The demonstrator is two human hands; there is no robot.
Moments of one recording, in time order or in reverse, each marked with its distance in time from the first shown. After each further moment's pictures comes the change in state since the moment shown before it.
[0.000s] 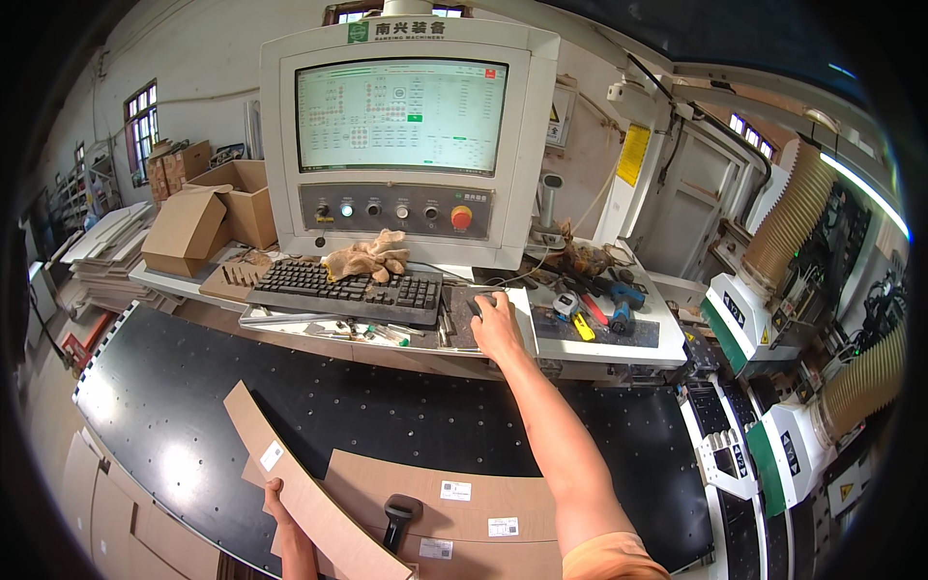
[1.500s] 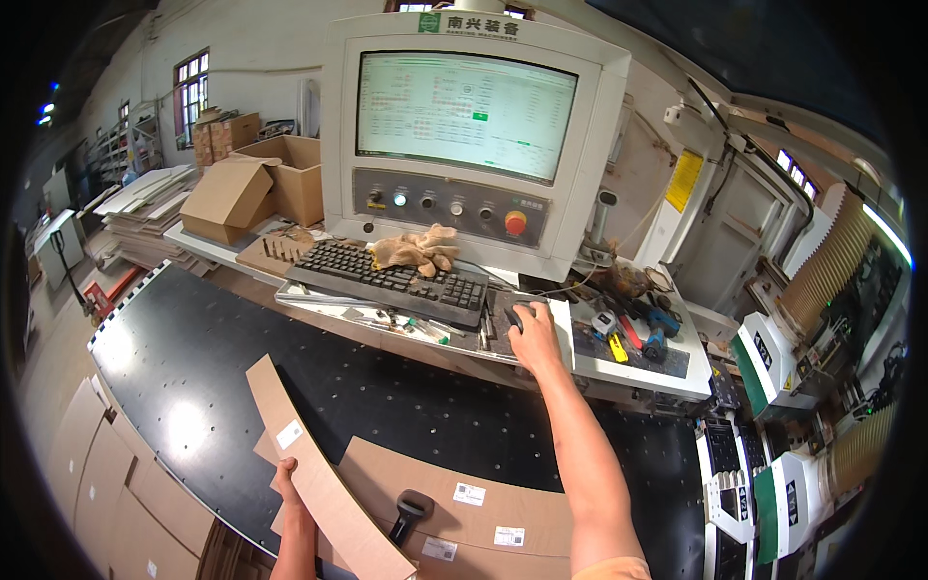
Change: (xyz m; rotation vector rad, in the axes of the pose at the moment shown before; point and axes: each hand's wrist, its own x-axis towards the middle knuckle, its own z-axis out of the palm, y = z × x) left_hand 0.000 0.001 -0.006 0.008 0.051 0.031; right_hand 0.001 0.000 0.001 0.035 0.004 -0.107
